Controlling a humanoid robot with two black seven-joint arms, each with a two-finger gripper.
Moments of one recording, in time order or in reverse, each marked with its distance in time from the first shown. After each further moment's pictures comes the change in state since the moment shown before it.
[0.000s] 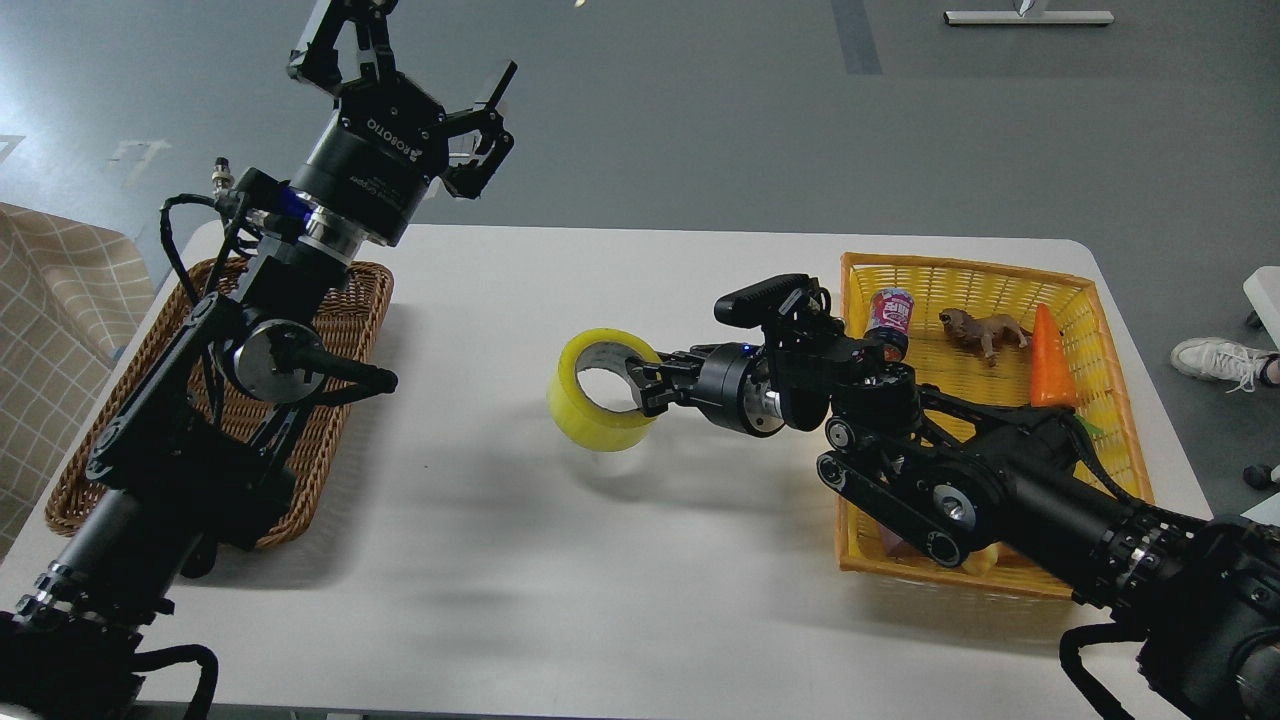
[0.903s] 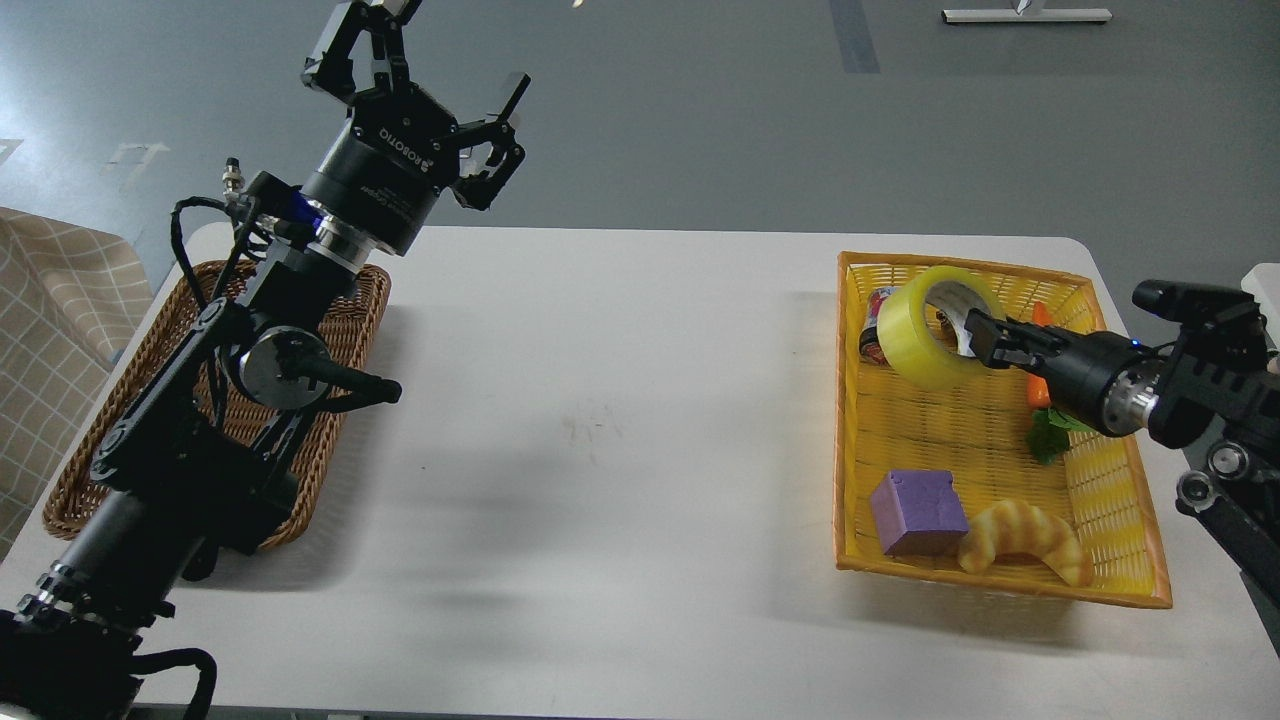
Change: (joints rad) left arm -0.002 -0.002 0.037 0.004 0.006 -0.019 0.000; right arm -0.356 -0.547 0.525 0.309 0.022 0.004 0.016
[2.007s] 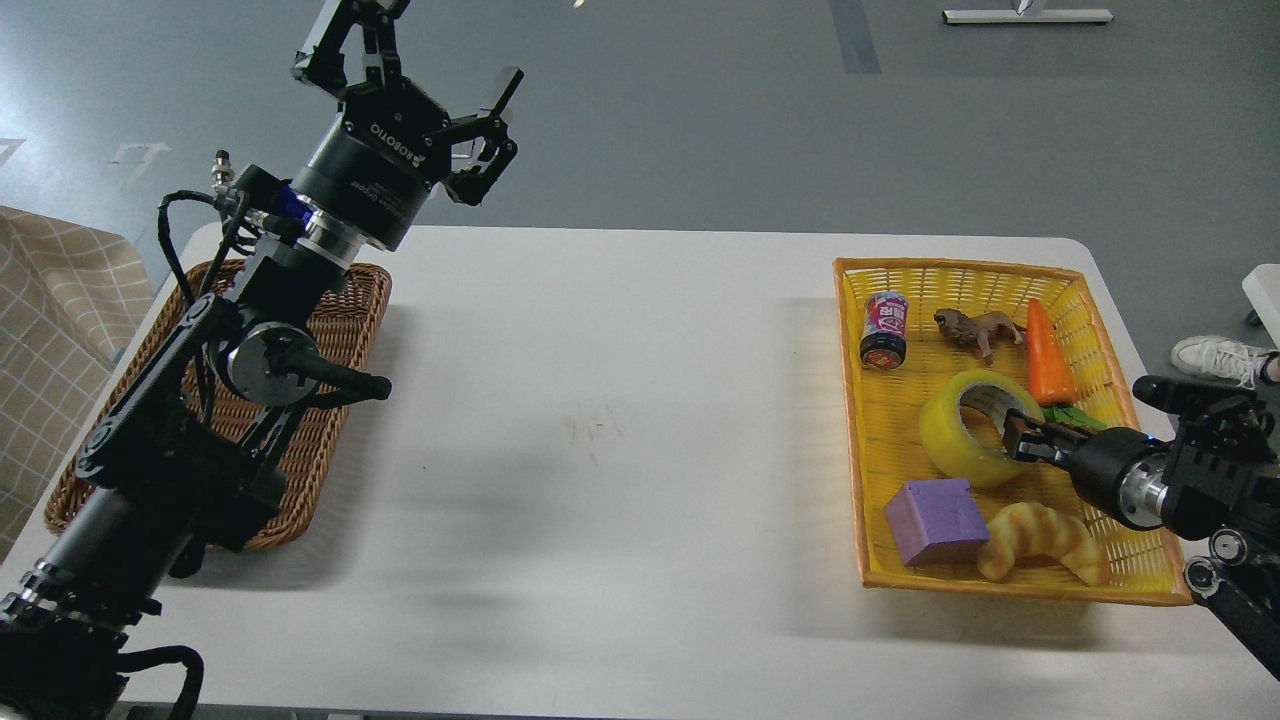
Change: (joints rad) left arm -0.002 0.032 0.000 -0.008 -0.003 -0.004 -0.003; right arm -0.172 -0.040 -0.034 -0.038 -0.007 -0.020 -0.099
